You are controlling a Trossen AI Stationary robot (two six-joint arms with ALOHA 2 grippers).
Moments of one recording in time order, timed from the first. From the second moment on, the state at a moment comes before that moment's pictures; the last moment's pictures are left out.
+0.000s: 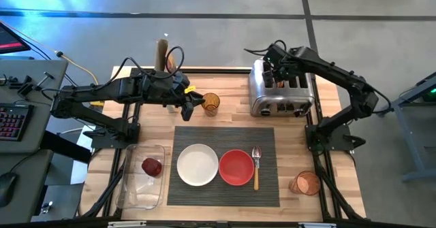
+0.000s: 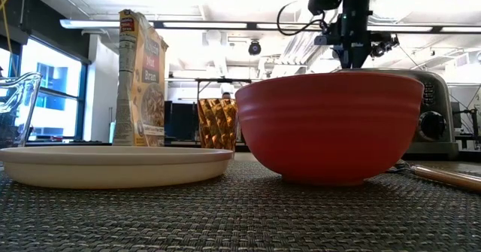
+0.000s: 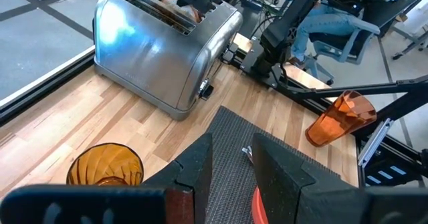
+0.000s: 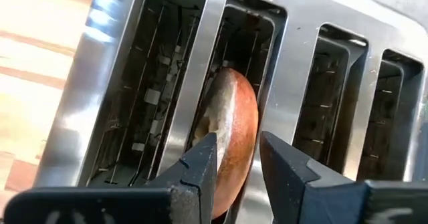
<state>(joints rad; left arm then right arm) 0.06 1.21 1.30 -0.57 -0.14 -0.45 -0.62 1.48 1.44 -1.28 0.35 0.61</state>
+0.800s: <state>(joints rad) 0.06 1.21 1.30 -0.57 -0.14 -0.44 -0.62 1.51 1.44 -1.30 0.36 0.59</state>
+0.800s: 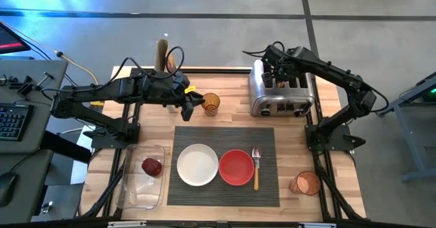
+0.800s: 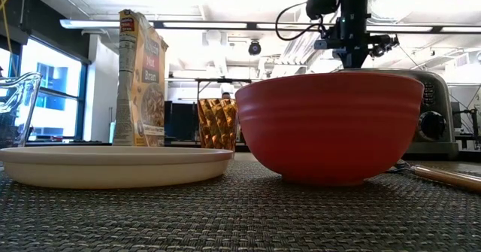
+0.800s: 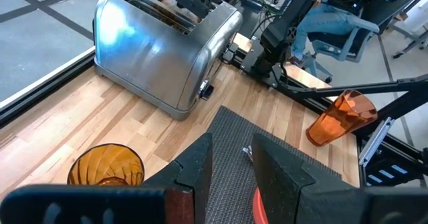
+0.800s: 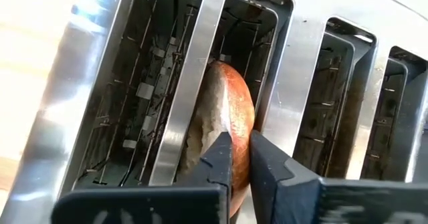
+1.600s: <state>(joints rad) 0.06 1.21 1.30 -0.57 -0.14 -0.44 -0.62 1.50 1.72 -1.49 0.39 0.49</state>
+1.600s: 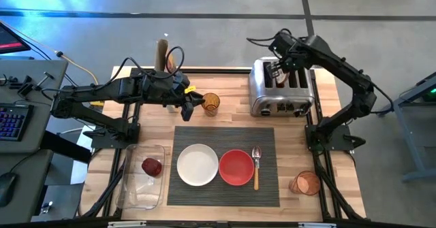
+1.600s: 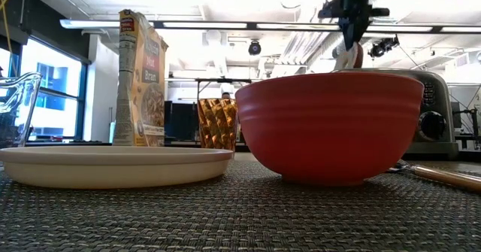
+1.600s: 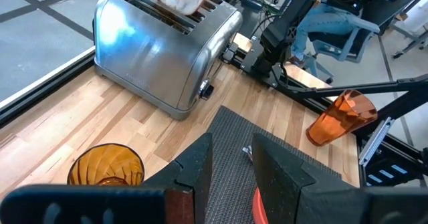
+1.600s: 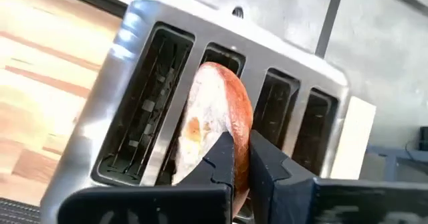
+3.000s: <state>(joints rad) -0.10 1.21 1.30 -0.58 0.08 -0.27 0.13 1.50 2.01 -1.29 0.35 0.41</state>
